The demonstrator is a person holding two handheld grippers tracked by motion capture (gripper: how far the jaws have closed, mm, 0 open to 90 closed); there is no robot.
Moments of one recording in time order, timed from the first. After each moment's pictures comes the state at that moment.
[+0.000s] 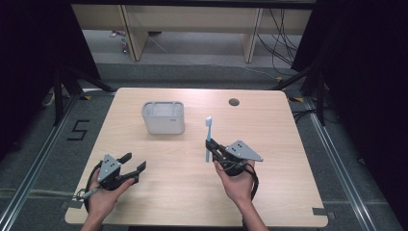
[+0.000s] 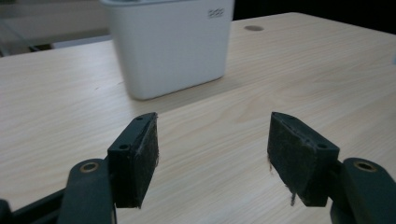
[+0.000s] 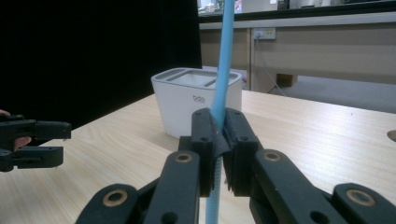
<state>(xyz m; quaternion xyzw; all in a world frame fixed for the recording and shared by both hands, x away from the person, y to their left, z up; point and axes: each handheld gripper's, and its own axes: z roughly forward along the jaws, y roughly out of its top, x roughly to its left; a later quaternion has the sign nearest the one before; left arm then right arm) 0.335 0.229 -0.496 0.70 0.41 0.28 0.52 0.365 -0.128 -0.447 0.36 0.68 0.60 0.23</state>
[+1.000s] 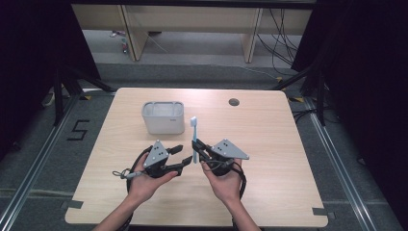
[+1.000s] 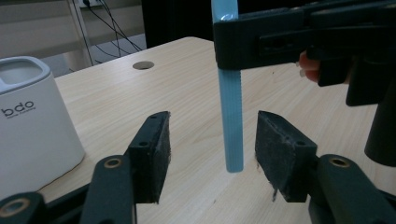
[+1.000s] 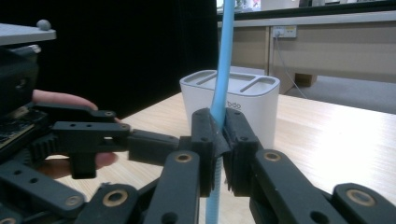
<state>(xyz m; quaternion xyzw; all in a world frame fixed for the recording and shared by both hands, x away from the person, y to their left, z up) 0.364 0.117 -0.458 0.75 0.29 0.19 0.56 0.365 -0.094 -0.443 0.34 0.69 0.61 0.21</state>
